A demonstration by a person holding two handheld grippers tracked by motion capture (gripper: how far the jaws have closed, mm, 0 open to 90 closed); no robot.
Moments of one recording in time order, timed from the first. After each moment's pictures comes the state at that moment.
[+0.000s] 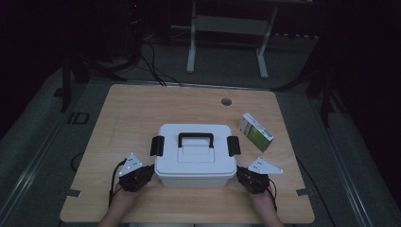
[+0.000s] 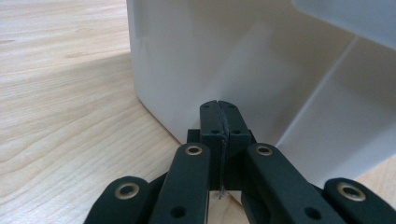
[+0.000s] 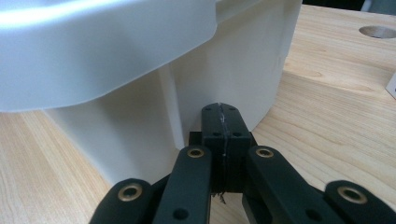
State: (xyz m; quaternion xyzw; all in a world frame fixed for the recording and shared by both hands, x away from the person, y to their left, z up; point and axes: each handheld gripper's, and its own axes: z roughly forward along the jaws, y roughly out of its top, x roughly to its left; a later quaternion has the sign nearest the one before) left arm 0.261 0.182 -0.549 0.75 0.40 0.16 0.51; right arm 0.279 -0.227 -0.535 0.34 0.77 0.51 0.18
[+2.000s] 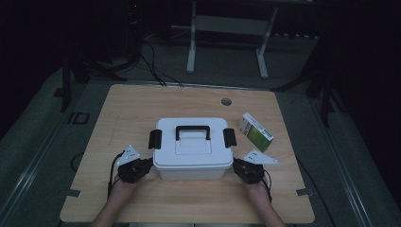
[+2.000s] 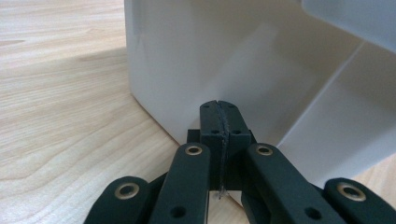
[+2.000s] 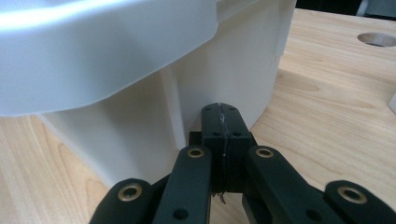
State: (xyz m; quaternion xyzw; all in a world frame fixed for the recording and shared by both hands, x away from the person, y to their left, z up) left arm 0.285 0.194 -0.548 0.74 0.40 0.14 0.52; right arm 0.307 -0.216 -0.535 0.35 0.77 0.51 0.18
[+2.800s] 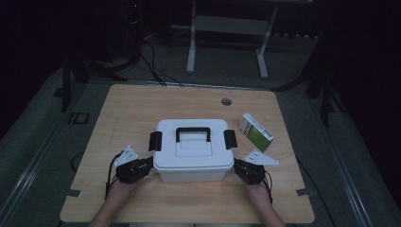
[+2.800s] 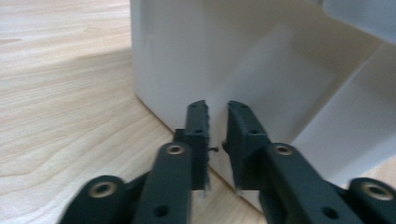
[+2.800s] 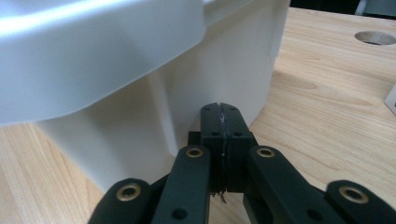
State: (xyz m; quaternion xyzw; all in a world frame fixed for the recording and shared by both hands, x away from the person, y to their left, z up) left arm 0.286 0.201 -0.548 0.75 0.40 0.13 0.52; right arm 0.306 -0.219 -0.535 0.35 0.77 0.51 0.18
